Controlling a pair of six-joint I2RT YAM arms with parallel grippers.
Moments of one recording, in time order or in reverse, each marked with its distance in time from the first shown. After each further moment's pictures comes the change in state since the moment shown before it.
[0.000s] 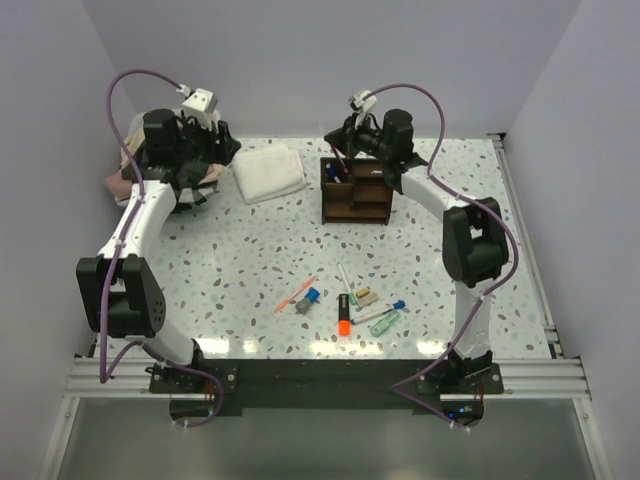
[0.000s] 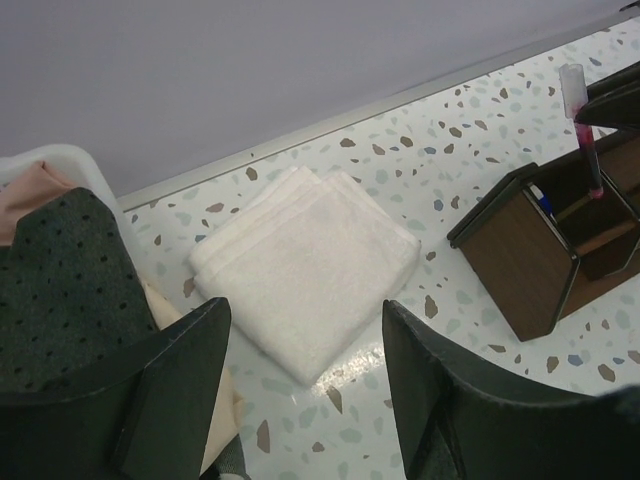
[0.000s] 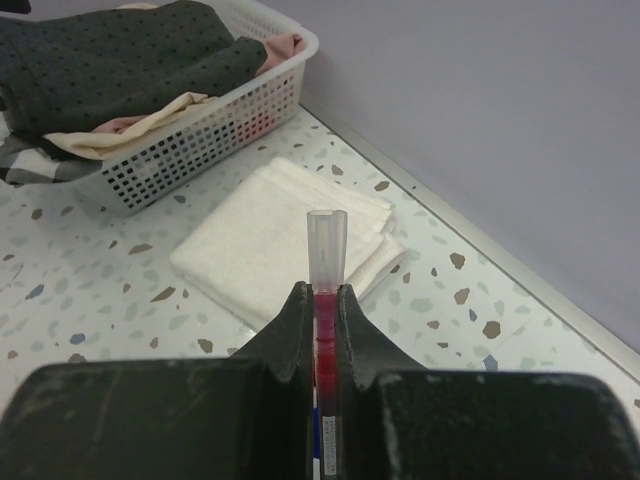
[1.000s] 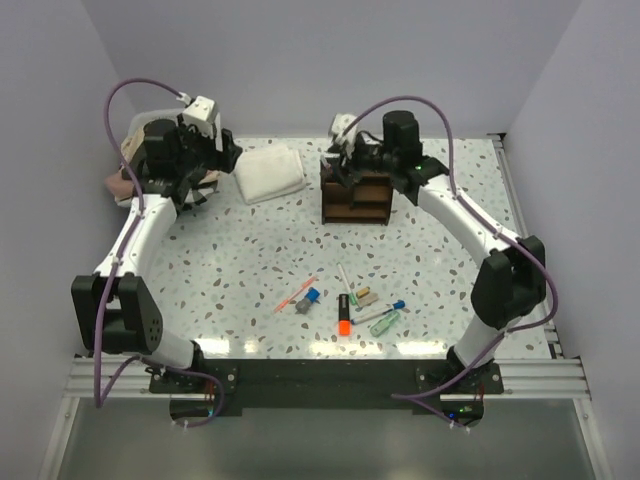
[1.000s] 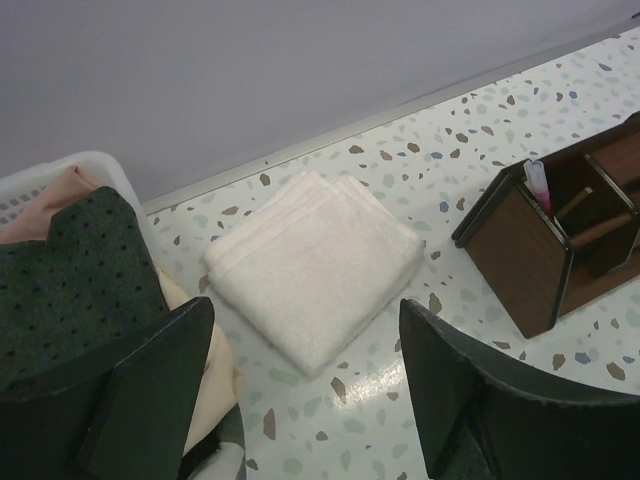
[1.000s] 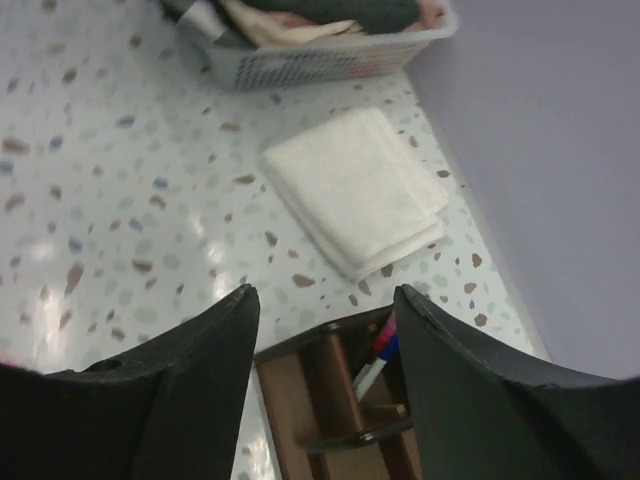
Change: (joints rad) left arm -0.028 -0.105 -0.114 0.057 -0.073 0.024; right arm 0.105 -0.350 -0.098 -0.547 -0.093 -0.576
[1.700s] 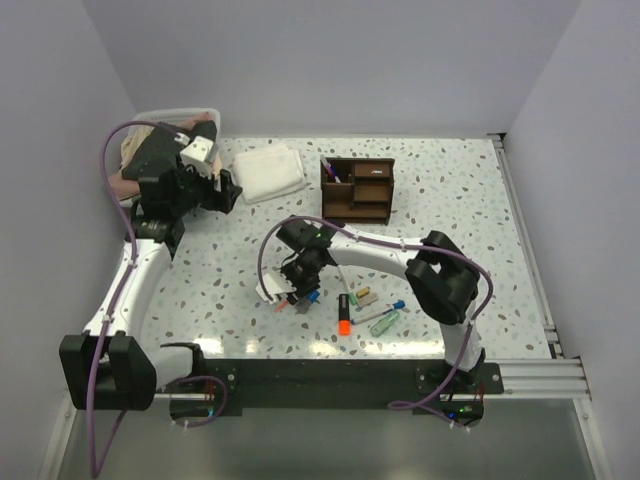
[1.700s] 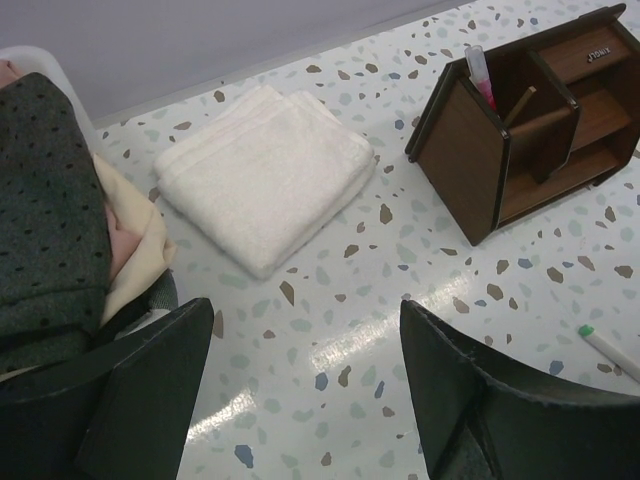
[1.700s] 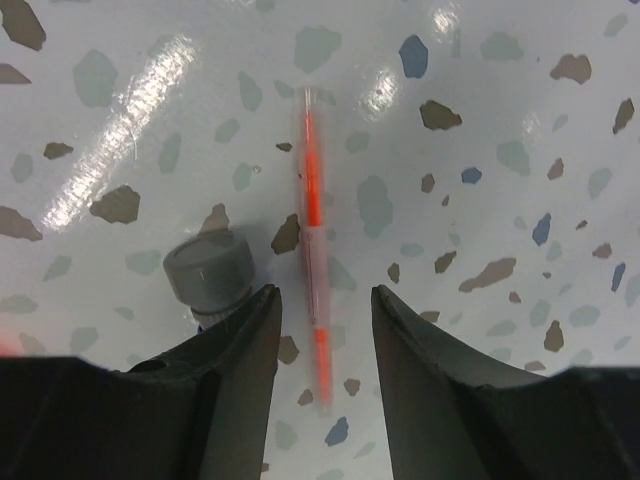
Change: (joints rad) left arm 0.000 -0.298 -0.298 -0.077 0.025 -0.001; right arm 0.504 0.257 -0.079 -0.543 0.213 -0.736
